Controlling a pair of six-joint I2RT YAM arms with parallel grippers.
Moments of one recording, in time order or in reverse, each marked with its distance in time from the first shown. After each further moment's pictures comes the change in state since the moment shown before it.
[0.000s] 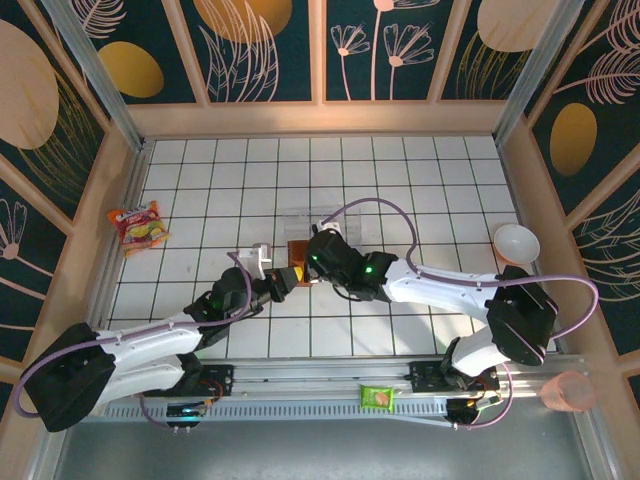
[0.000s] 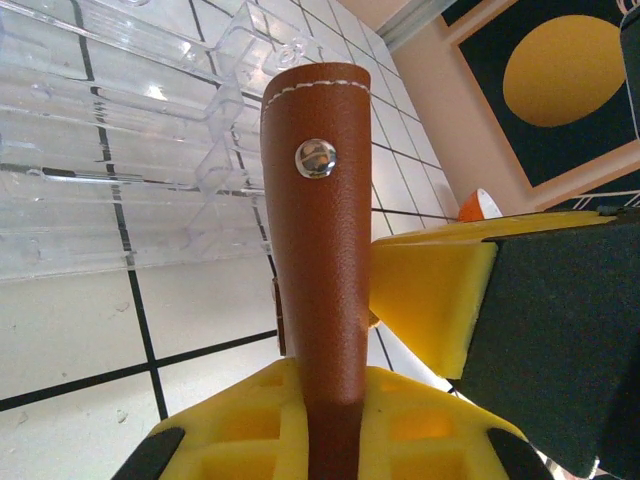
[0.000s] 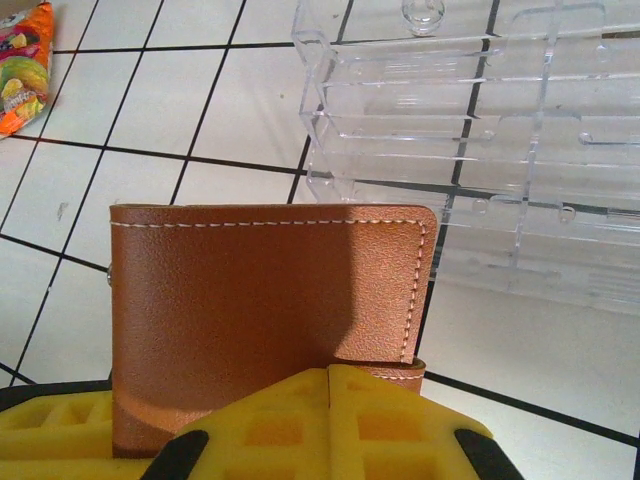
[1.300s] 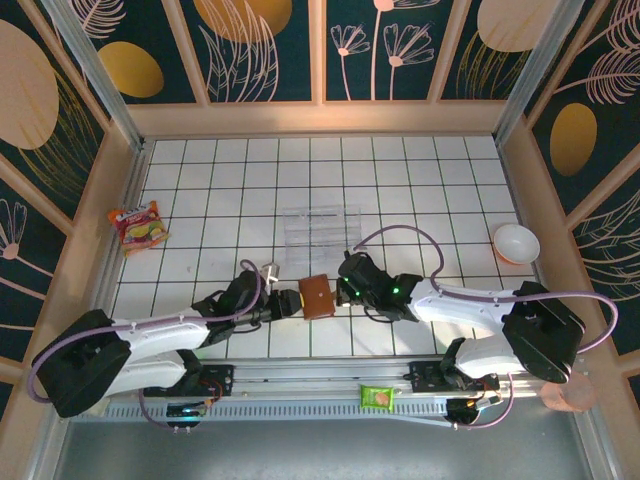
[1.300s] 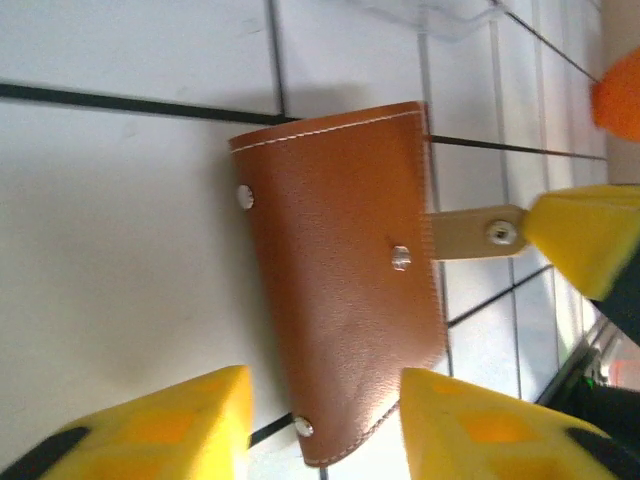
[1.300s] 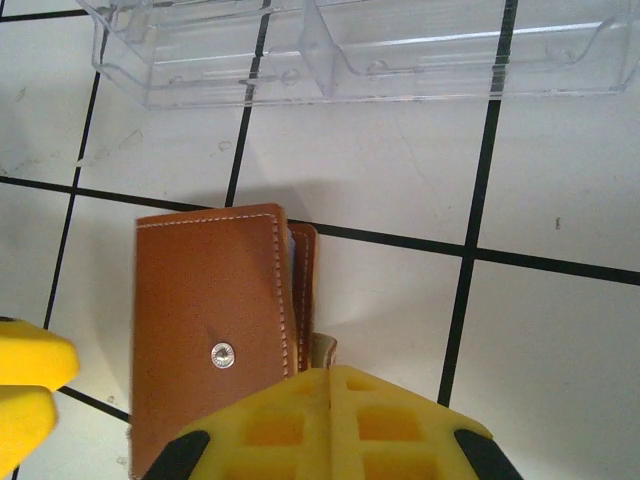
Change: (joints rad) left arm -0.006 0.112 0.013 -0.280 0.160 -0.129; right arm -0.056 -0.162 -0.345 0.054 -0.103 0.063
